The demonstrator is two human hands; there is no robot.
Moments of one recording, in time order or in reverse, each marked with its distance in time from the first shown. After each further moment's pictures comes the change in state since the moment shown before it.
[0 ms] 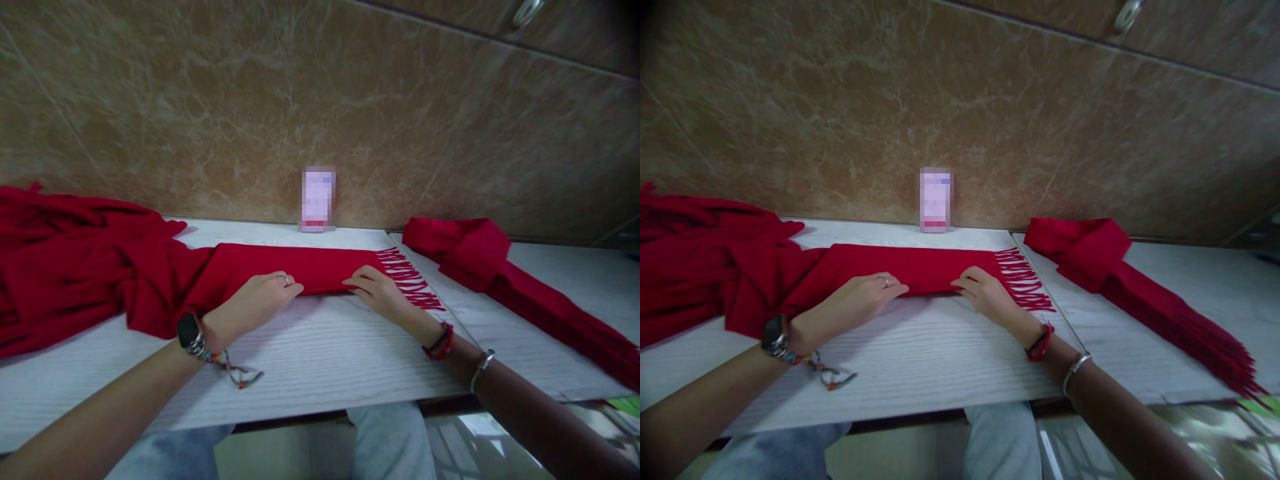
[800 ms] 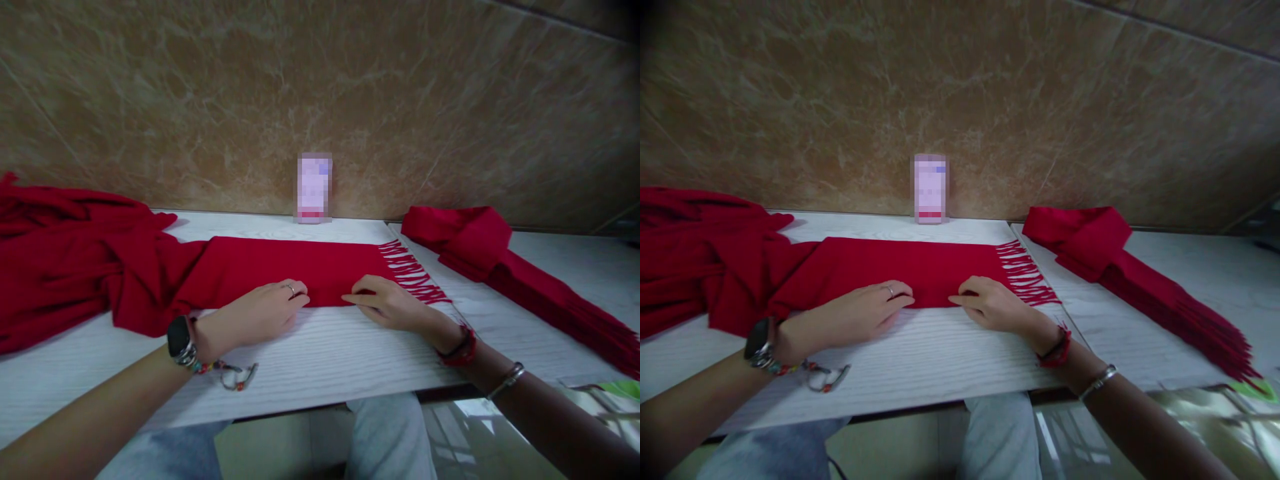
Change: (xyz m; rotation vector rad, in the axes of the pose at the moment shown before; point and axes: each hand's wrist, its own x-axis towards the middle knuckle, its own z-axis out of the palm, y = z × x) left_hand -0.003 0.017 0.005 -0.094 -0.040 0.161; right_hand -0.019 -0.015 -0.023 0.005 -0.216 -0.131
